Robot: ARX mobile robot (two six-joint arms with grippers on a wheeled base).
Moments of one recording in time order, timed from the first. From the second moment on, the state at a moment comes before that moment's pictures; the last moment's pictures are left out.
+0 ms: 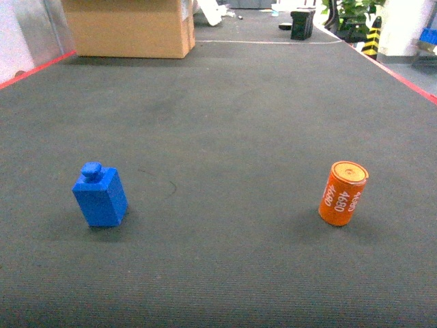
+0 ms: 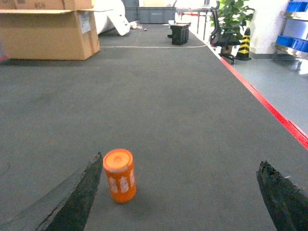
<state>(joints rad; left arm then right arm) -0.24 0.92 0.14 0.76 -0.49 -0.03 0.30 0.88 0.07 0.80 0.35 0.03</state>
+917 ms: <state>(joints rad) -0.20 1.91 0.62 1.00 -0.23 -0.14 0.34 1.89 0.56 1.08 0.28 0.14</state>
